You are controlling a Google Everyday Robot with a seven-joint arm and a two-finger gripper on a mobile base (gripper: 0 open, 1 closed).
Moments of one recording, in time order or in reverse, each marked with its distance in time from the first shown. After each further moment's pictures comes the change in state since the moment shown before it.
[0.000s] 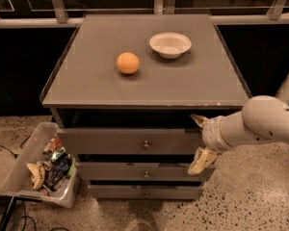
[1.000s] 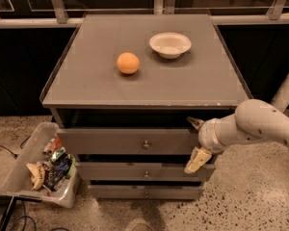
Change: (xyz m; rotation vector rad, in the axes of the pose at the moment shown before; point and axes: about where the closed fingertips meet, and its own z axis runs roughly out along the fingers) arm 0.020 -0.011 0.043 -0.036 -0.043 0.024
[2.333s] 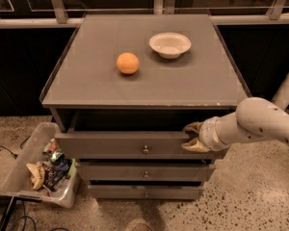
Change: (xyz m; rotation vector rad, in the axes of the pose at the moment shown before) arm -0.002 -0.001 -0.003 0.000 0.000 0.000
